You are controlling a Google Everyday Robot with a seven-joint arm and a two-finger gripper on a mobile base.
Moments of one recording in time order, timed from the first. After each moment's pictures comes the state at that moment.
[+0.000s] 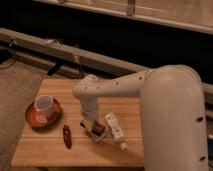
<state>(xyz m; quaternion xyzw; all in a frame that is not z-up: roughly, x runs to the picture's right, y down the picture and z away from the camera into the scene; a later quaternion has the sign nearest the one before) -0.066 0.204 0.779 -0.41 0.13 0.24 0.87</state>
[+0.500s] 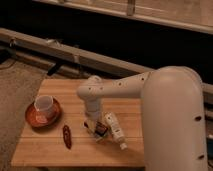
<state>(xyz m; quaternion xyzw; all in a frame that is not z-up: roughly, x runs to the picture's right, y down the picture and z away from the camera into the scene) -0.050 0.209 0.790 -0.41 0.14 0.26 0.86</state>
